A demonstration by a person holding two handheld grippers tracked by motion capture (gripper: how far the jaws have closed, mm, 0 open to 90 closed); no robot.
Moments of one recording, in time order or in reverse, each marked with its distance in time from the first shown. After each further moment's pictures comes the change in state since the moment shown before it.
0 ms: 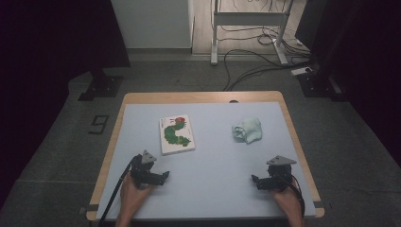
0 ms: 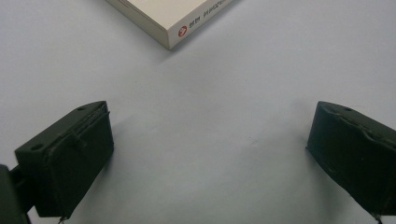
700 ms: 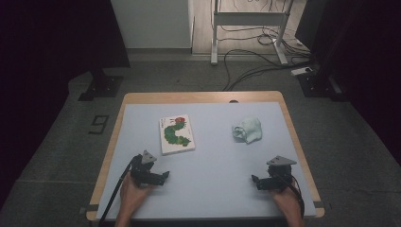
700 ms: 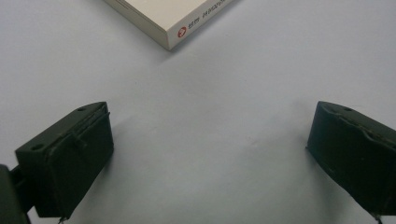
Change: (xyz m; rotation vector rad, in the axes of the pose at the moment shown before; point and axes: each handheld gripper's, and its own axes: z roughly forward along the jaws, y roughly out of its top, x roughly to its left) left arm 0.000 0.000 0.000 -0.001 -0.001 0.007; right arm 0.000 -0.001 0.000 -0.008 0.000 -0.003
